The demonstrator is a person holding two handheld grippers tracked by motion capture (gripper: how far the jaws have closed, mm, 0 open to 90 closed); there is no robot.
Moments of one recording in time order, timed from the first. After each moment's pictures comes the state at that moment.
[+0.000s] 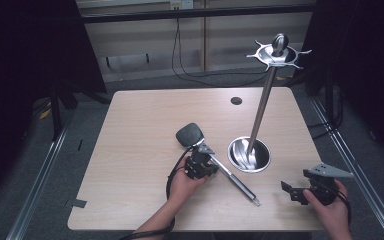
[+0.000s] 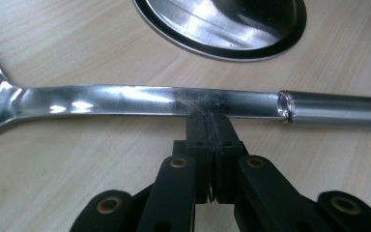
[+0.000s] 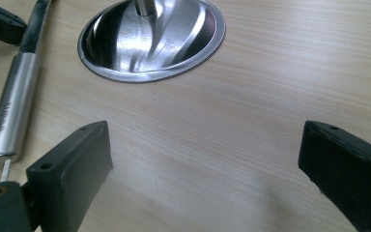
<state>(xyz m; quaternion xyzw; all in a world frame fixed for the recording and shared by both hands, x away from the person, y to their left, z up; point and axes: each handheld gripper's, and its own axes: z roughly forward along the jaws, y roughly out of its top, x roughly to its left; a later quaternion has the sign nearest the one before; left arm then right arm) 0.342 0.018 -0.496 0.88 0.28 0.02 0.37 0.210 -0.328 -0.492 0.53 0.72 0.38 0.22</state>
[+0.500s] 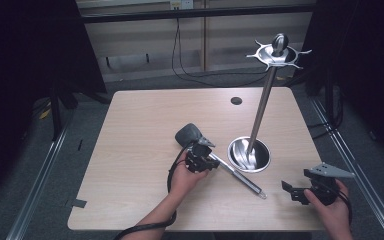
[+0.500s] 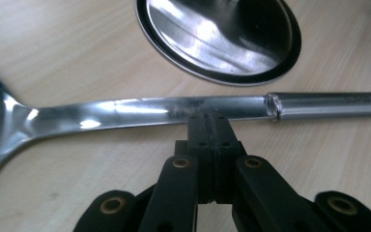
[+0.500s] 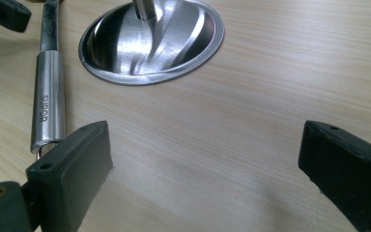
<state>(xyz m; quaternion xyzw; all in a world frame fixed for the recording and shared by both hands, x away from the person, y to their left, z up) 0.356 0.024 -0.478 0.88 0.29 0.00 0.38 0.210 -0.329 -0.492 0.53 0.72 0.38 0.22</state>
